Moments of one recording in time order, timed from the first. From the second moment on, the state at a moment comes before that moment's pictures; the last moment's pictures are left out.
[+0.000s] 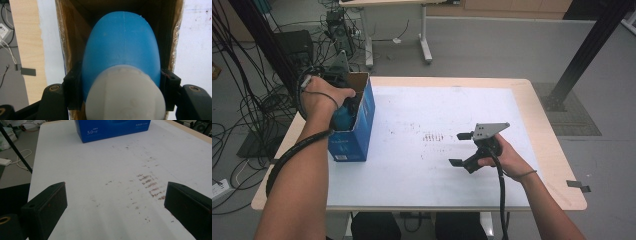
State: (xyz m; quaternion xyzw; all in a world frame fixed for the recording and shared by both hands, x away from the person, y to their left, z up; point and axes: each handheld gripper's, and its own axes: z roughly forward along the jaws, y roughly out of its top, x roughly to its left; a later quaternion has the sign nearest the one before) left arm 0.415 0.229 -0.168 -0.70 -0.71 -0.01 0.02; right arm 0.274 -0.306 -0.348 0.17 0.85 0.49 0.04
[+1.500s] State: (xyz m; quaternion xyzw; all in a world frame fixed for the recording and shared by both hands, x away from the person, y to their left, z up) left arm 0.416 0.232 -0.189 -0.70 -0.71 0.01 0.03; right arm 0.276 -0.305 -0.347 0.17 0.86 0.49 0.03
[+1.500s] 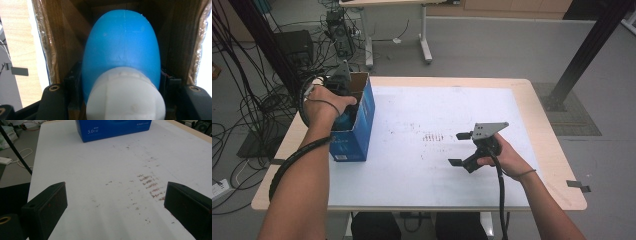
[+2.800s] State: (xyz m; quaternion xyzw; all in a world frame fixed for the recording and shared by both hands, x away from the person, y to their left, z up) left arm 0.418 0.233 -0.189 -0.70 -0.71 0.01 0.03; right arm 0.279 -0.303 -0.350 0.17 0.85 0.49 0.03
